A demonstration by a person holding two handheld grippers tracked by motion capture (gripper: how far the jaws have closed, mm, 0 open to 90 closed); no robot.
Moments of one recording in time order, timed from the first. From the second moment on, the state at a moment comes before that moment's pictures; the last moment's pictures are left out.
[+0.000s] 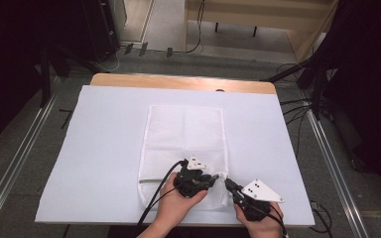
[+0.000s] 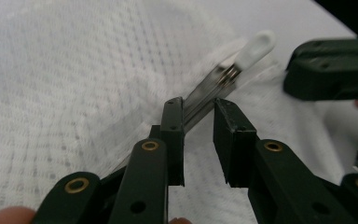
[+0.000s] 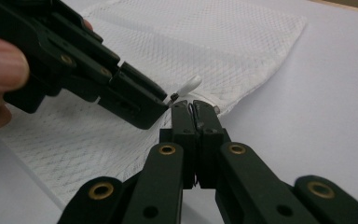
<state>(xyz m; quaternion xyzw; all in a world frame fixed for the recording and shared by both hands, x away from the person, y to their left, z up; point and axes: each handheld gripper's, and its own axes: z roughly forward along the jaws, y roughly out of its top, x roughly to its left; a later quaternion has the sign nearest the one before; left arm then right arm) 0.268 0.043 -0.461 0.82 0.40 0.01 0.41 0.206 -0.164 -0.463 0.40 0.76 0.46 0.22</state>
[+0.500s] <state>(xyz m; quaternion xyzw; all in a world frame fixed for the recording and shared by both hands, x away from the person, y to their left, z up) 0.279 0.031 -0.438 0.79 0.42 -0.02 0.45 0.205 -0.161 -0.463 0.39 0.76 0.46 0.23</state>
